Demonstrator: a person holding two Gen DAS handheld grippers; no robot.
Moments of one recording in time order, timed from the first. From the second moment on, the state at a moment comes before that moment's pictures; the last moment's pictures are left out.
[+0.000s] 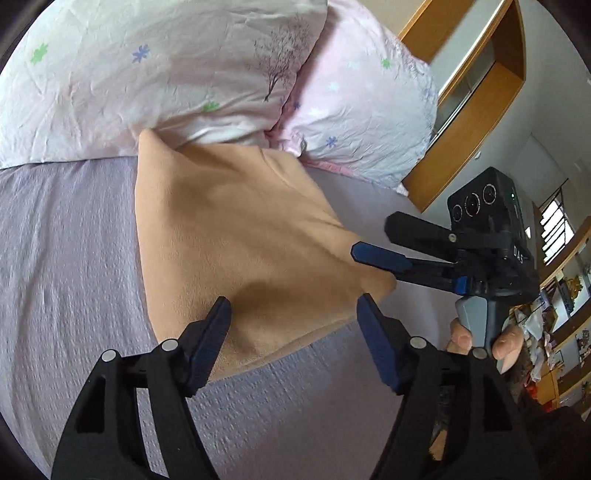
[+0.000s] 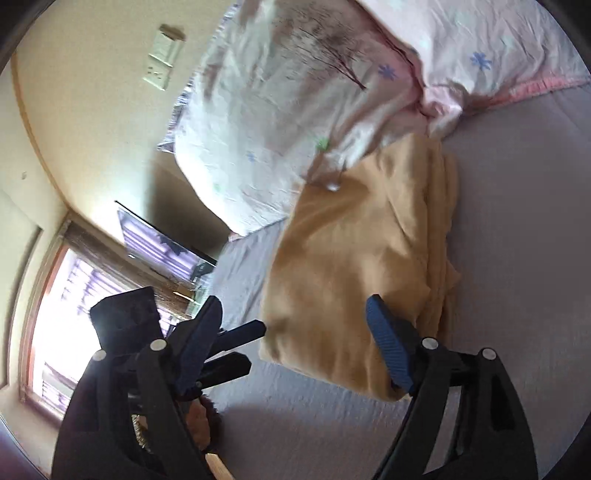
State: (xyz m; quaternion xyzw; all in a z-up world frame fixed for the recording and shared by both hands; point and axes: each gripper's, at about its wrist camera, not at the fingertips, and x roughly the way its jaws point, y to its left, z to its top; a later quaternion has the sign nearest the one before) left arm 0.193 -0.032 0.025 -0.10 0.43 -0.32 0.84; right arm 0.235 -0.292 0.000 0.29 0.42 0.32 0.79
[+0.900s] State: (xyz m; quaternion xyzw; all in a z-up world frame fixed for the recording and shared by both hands) left arm 0.144 -0.007 -0.015 0.06 0.46 -0.13 0.88; right arm 0.133 -0.247 -0.035 0.01 0.45 0.09 0.89
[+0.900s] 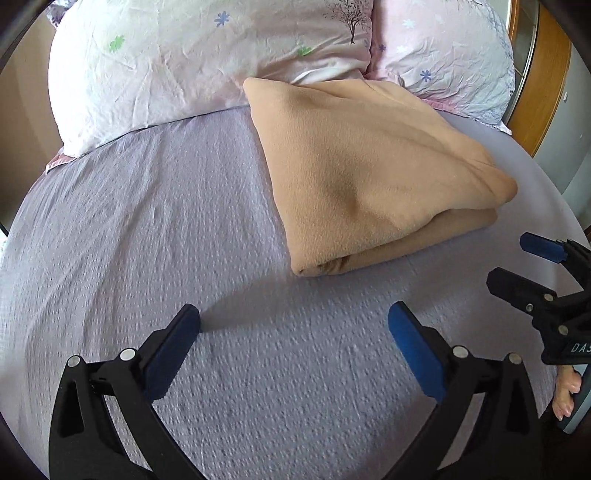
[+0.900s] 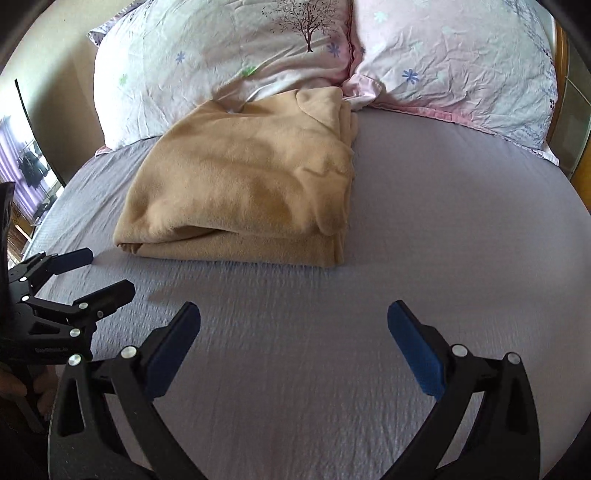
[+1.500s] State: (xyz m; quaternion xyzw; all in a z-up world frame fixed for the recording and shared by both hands) left arm 0.145 -0.008 -0.016 0.07 0.46 -0.12 0.88; right arm 0.137 -0.235 -0.041 -0.03 0.46 0.07 0.88
